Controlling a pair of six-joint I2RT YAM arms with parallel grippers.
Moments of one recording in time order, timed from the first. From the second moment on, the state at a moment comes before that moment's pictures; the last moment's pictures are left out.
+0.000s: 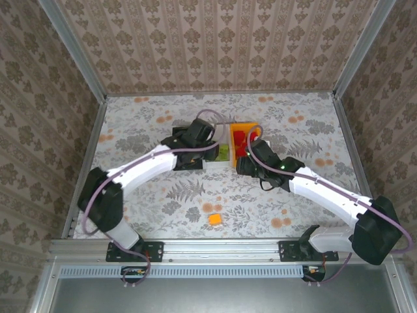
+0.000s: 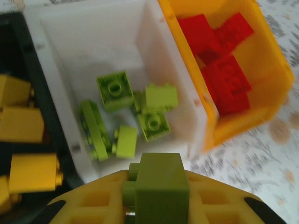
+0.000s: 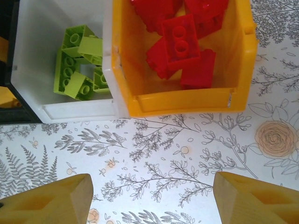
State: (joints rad) left arm -0.78 1.66 1.26 -0.46 -0.05 -0.44; right arm 0.66 1.26 0.90 -0.55 0.24 0.69
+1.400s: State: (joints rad) left arm -0.75 0.84 0.67 -0.61 -0.24 -0.58; right arm 1.18 1.65 1.01 -0.56 0.05 0.53
